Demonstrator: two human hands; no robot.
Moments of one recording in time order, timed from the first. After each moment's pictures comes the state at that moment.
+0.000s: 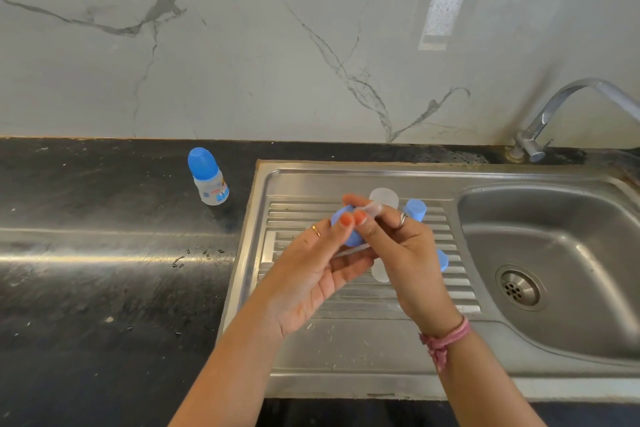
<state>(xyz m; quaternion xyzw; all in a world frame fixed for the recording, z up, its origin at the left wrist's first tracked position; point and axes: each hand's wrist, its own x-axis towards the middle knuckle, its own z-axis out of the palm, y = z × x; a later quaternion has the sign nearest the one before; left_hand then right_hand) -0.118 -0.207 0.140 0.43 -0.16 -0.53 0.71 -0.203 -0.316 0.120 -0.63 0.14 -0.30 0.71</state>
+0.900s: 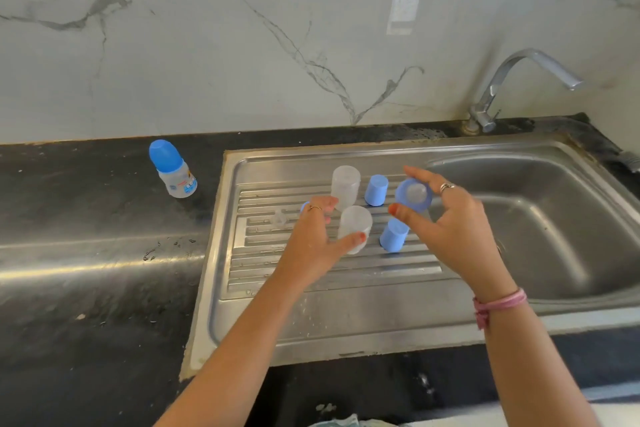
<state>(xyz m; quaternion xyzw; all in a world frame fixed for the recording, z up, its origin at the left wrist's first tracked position) -0.137 -0.258 0.071 0.77 -0.36 -0.27 0.46 -0.292 -0.380 0.122 -0.83 0.31 -0.30 0.35</state>
